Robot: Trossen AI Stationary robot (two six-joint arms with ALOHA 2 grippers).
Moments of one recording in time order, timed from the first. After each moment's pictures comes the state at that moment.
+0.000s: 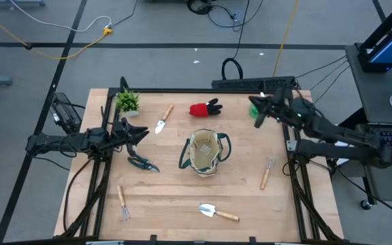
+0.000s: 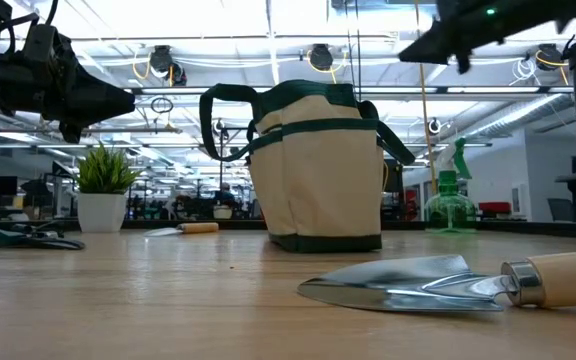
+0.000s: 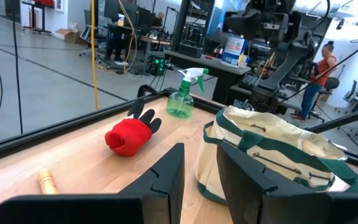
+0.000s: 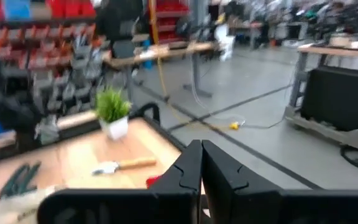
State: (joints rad) left arm -0.03 0.09 0.02 0.09 -0.37 -0.25; right arm -0.39 0.73 0.62 0.04 0.17 0.06
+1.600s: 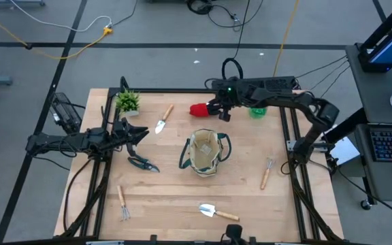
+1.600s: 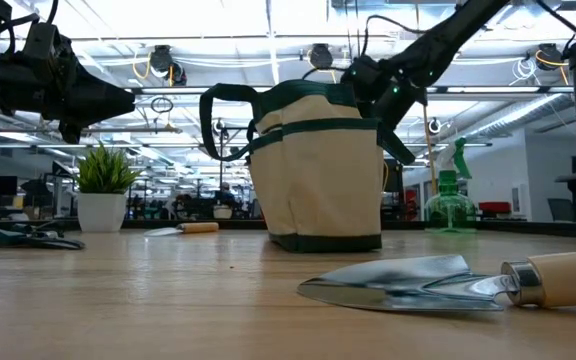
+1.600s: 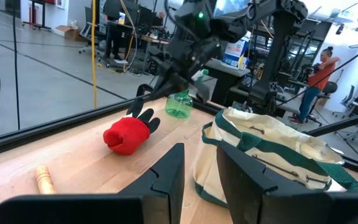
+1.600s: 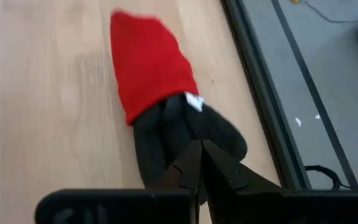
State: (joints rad) left arm -0.03 0.09 0.02 0.09 -0.37 -0.28; right arm -0.59 1.70 1.08 -0.18 -0.08 -0.43
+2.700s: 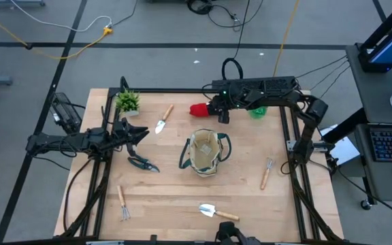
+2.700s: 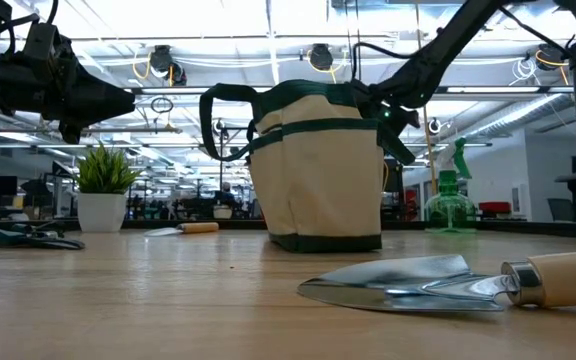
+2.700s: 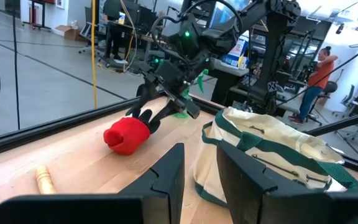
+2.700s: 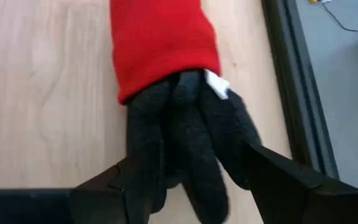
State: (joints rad) left arm -0.03 0.09 0.02 0.09 -0.37 -0.28; right arm -0.60 1.83 1.08 -0.10 -0.08 -0.56
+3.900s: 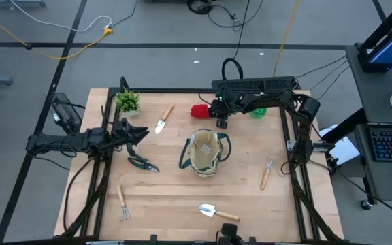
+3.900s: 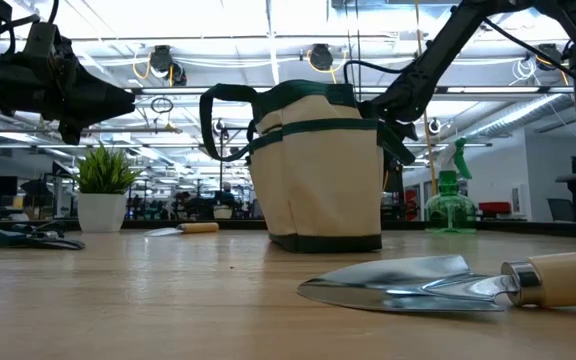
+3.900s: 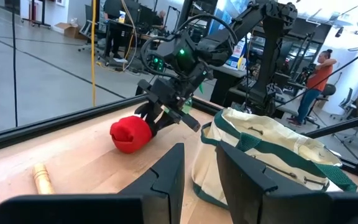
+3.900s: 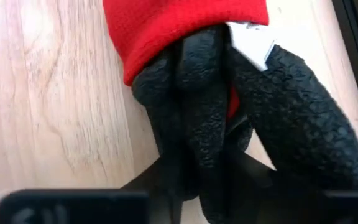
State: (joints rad) left arm -0.03 0.09 0.02 0.09 -0.37 -0.29; right arm -0.58 1.92 1.08 -0.16 -0.03 -0.42
